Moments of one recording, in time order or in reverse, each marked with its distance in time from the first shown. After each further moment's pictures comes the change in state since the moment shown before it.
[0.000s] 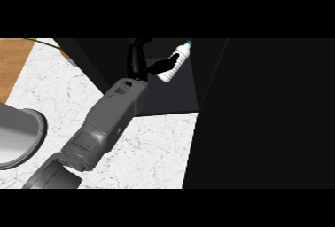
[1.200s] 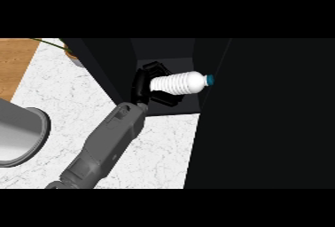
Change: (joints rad) left arm 0.271 -0.006 -0.111 -0.291 0.051 -0.265 0.157; right arm -0.027 0.001 0.028 -0.008 0.022 -0.076 0.048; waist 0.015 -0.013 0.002
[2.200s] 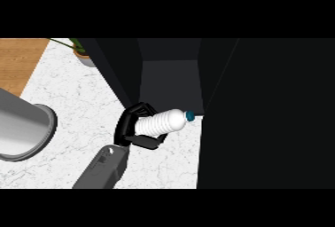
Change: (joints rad) left arm 0.435 -0.012 0.110 -0.208 -0.260 -0.314 -0.255; right arm -0.054 0.054 0.117 -0.003 0.034 -0.052 0.100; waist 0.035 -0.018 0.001
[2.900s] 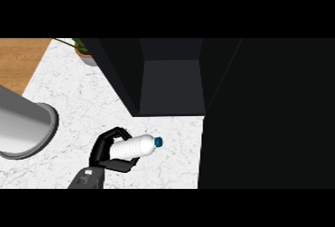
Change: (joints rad) left arm 0.091 0.026 0.383 0.276 -0.336 -0.227 -0.332; right arm -0.019 0.040 0.010 -0.002 0.010 0.023 0.041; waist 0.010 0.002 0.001
